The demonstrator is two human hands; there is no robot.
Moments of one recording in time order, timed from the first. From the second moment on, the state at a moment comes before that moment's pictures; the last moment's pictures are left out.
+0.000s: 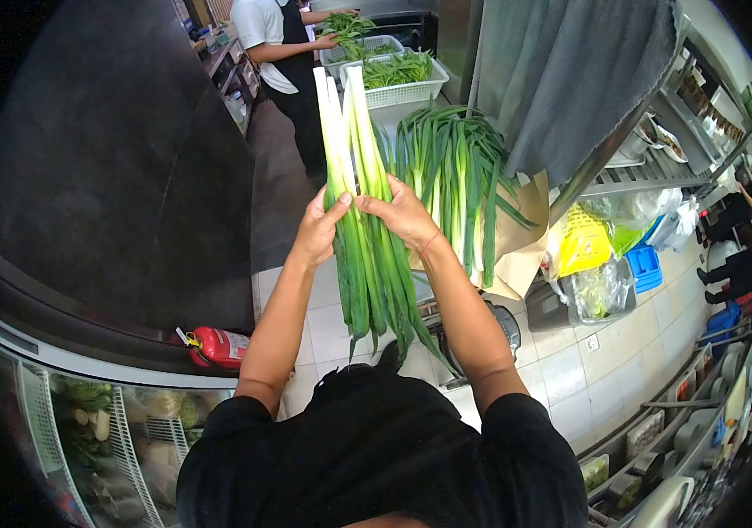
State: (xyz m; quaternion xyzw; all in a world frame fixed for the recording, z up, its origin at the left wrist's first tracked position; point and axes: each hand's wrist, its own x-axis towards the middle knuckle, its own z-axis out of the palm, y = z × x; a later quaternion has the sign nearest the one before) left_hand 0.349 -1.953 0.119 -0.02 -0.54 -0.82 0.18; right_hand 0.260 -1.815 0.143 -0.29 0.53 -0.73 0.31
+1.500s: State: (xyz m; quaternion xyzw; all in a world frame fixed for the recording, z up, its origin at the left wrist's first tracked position) left_hand 0.341 -1.964 0.113 0.06 -0.71 -0.67 0.23; right_hand 0.254 -1.860 0.126 -0.41 0.57 -0.66 0.28
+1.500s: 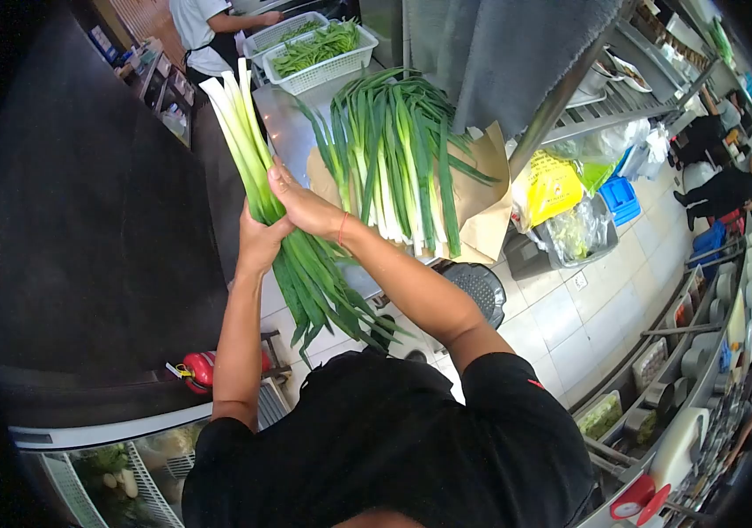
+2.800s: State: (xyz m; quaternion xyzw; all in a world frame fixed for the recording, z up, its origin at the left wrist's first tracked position) left_hand 0.334 -2.077 0.059 0.09 -0.62 -0.76 0.18; right_hand 0.096 -1.793 0.025 -0.24 0.97 -0.04 0.01
